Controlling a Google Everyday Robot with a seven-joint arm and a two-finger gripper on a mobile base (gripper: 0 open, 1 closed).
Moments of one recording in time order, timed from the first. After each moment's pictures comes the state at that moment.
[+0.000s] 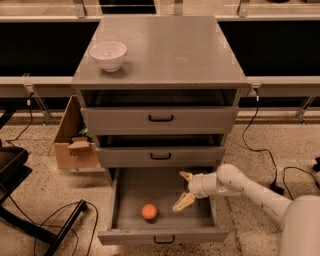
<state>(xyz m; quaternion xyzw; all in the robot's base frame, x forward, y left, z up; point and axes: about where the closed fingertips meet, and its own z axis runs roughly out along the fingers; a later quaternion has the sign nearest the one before) 0.616 -0.089 0.350 -0.54 0.72 0.27 0.34</state>
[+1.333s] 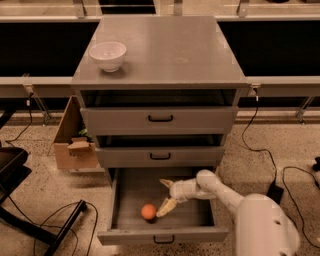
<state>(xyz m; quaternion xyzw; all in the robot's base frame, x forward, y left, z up) 0.626 -0.007 0.259 -0.56 0.66 0.35 0.34</state>
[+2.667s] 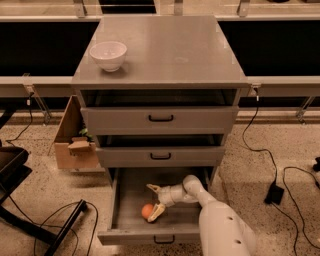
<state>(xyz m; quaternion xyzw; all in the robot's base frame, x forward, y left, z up) 0.640 0.052 0.177 -0.62 0.59 0.37 0.37</state>
